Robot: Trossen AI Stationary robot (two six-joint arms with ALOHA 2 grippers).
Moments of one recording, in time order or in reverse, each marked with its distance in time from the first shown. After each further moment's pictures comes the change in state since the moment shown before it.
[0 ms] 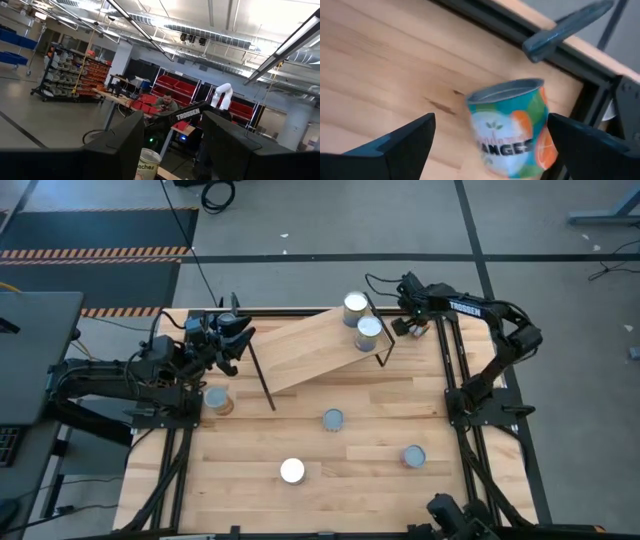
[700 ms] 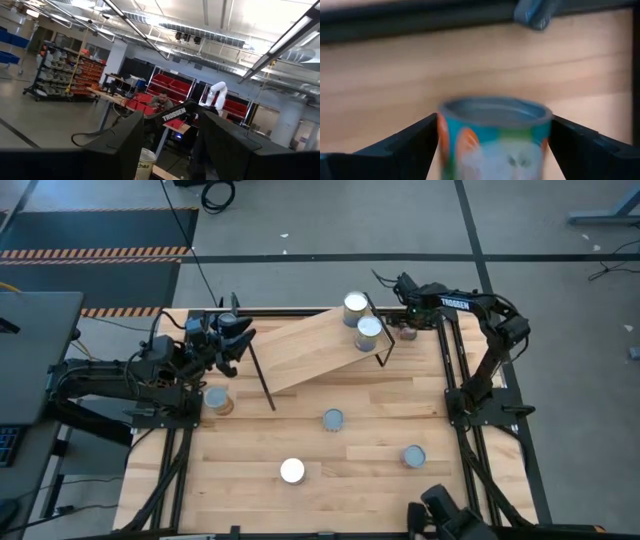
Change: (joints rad) left arm 0.000 0.000 0.000 0.000 0.033 -0.004; right arm -0.020 0.115 0.030 0.058 -0.089 0.561
